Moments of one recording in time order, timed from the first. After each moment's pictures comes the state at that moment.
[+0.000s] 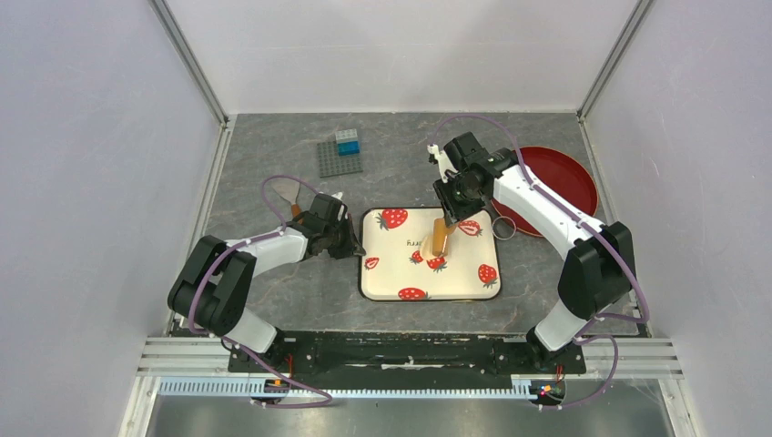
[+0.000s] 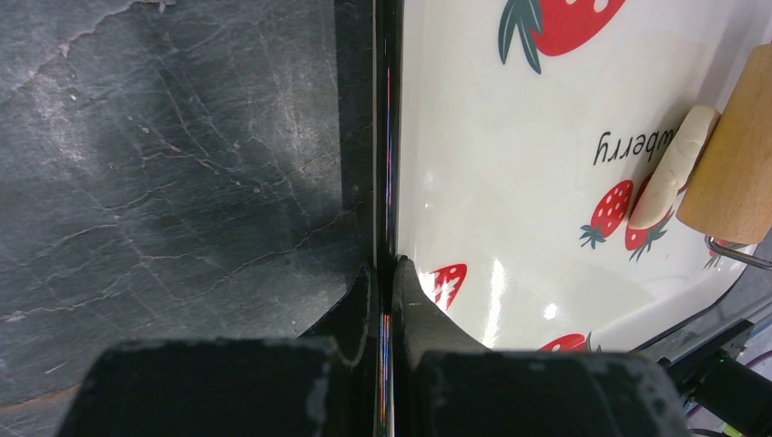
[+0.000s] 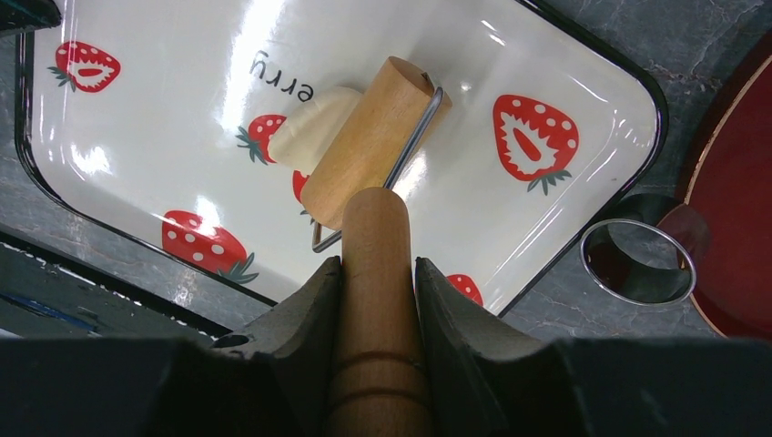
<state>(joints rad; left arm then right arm) -0.46 1.53 0.68 -0.10 0.20 -0.64 0.50 1.65 1.41 -0.95 -0.10 0.04</state>
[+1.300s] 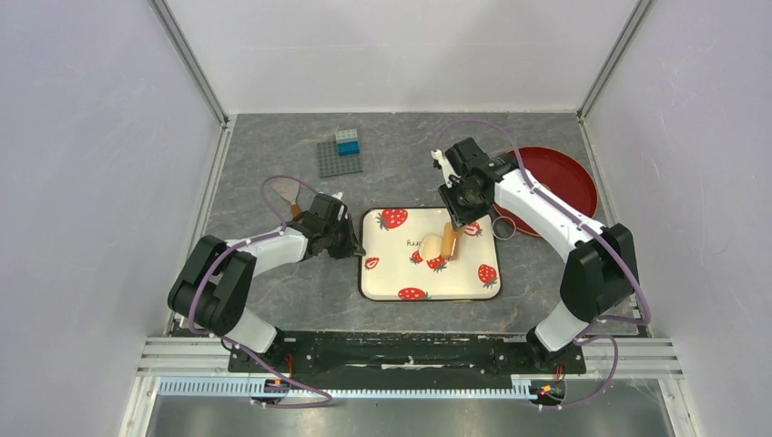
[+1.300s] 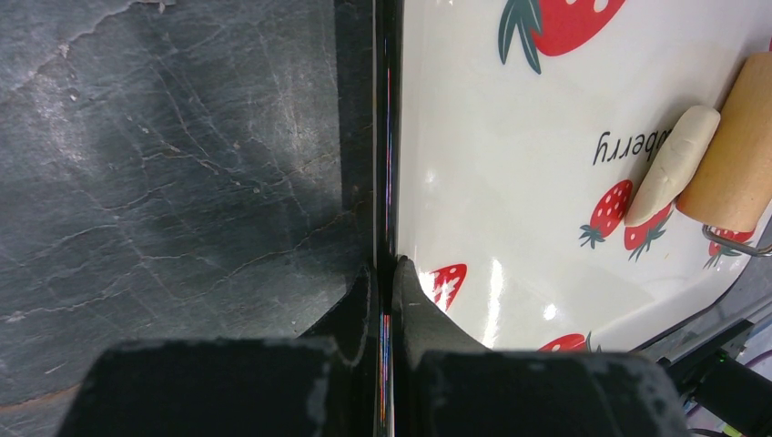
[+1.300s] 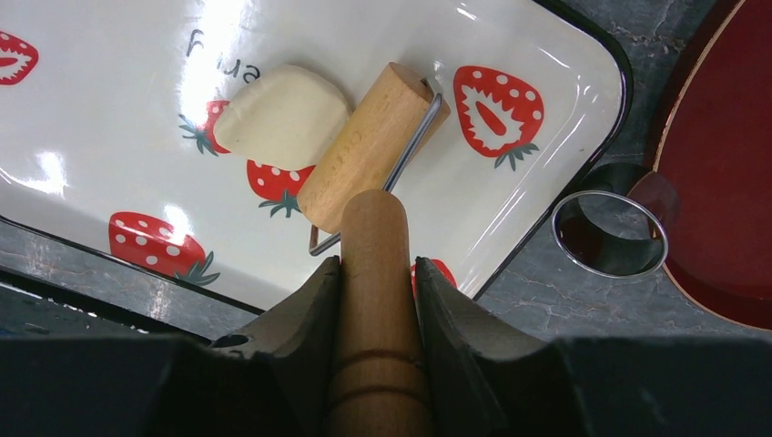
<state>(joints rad) -0.46 1.53 0.68 -0.10 0.20 -0.64 0.50 1.64 1.36 -0.95 0.00 0.04</state>
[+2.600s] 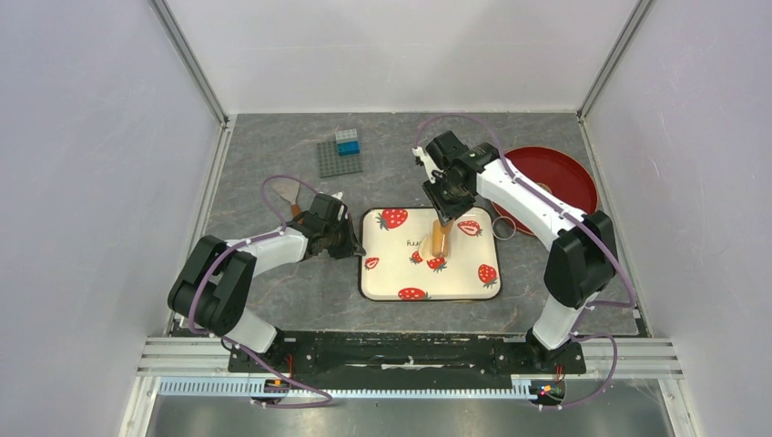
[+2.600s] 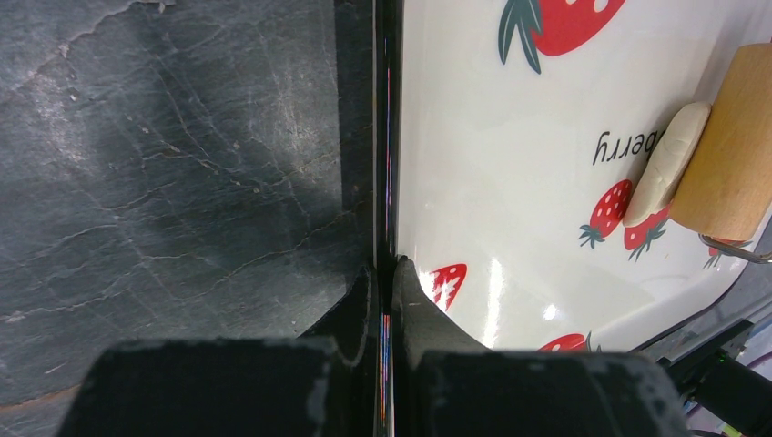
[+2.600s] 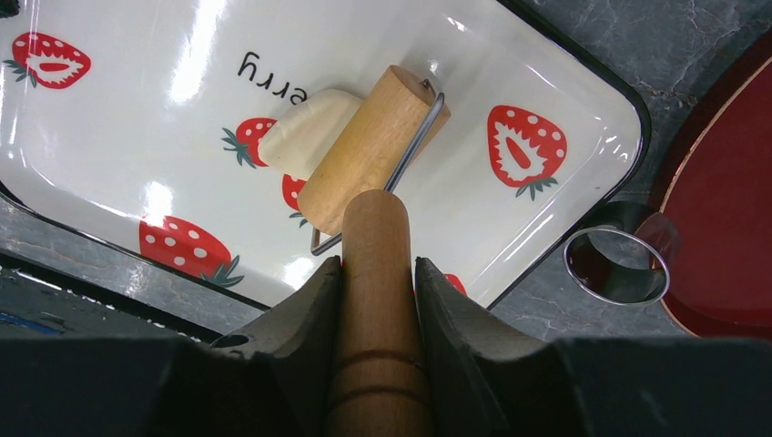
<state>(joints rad) -0.46 1.53 0.68 -0.10 0.20 -0.64 0.57 1.76 1.53 -1.04 0.00 0.02</state>
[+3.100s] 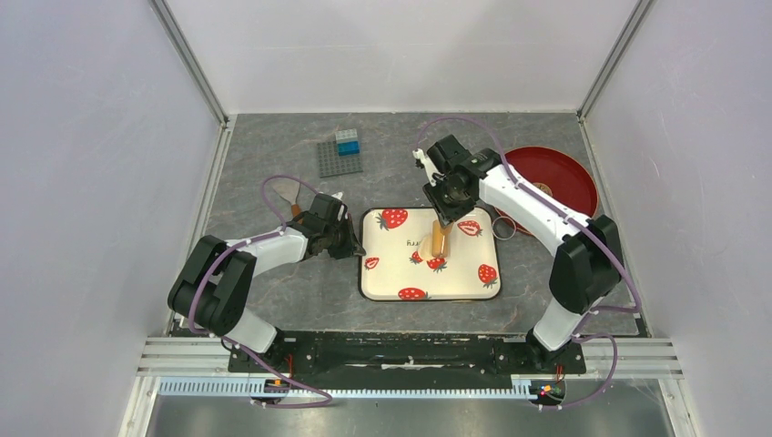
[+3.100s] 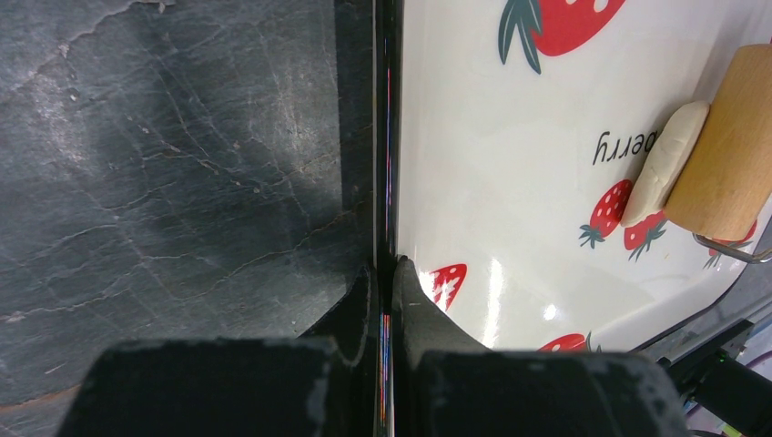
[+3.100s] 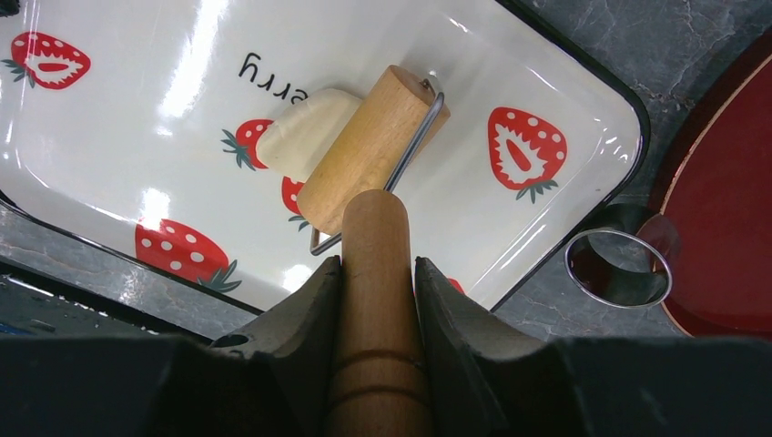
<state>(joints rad) -0.46 1.53 0.68 -0.10 0.20 -0.64 0.58 1.74 1.46 -0.98 0.01 0.02</state>
